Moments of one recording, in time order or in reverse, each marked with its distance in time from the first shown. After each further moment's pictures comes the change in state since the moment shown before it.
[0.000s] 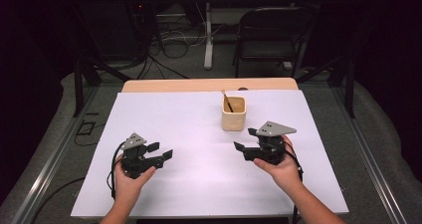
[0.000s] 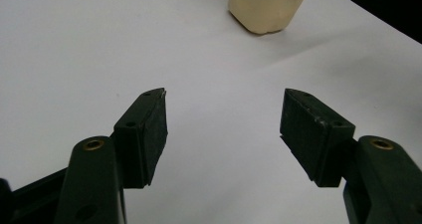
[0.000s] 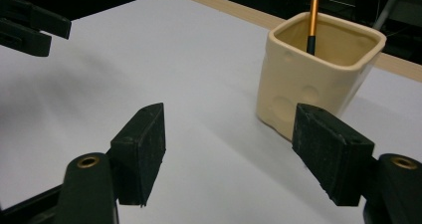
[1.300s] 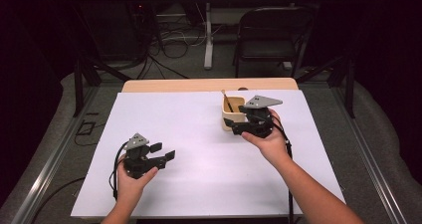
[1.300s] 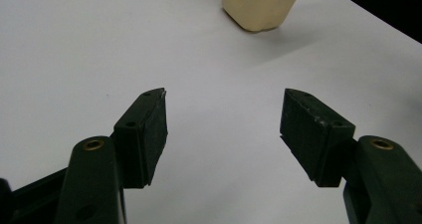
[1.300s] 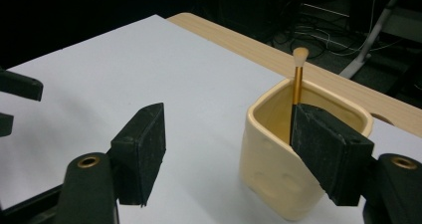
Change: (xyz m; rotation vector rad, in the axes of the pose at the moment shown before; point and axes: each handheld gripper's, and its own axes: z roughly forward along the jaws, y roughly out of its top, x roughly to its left) left arm -0.003 0.000 0.004 0.009 -0.013 0.008; right arm -0.016 0.061 0.039 -0.004 -0.010 -0.012
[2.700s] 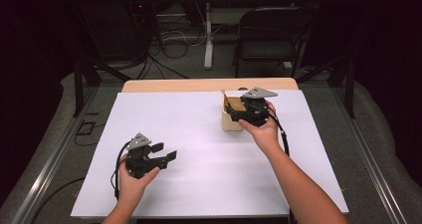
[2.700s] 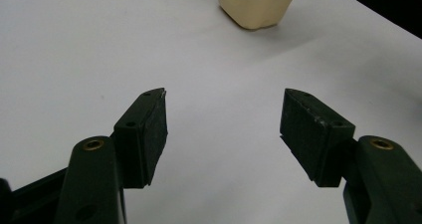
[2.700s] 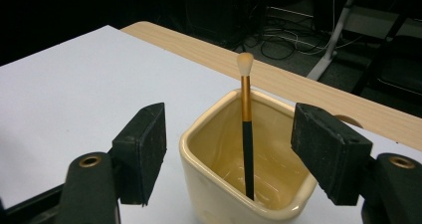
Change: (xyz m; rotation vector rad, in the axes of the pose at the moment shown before) left arm -0.003 0.001 0.004 0.009 -0.005 0.014; right arm -0.033 -0.003 0.040 -0.034 -0.116 0.062
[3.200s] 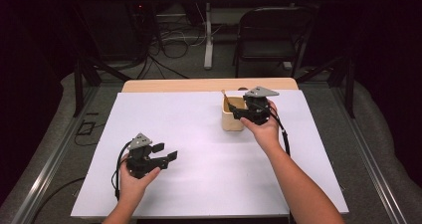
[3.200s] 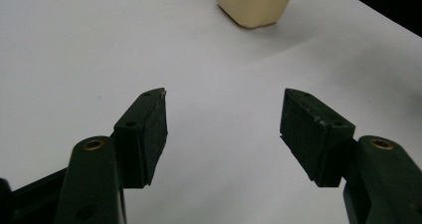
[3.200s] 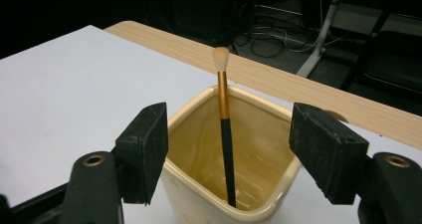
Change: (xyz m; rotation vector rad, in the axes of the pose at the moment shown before) left arm -0.001 0.000 0.002 0.004 -0.001 -0.001; right arm -0.010 -0.004 0.006 0.000 -0.037 0.020
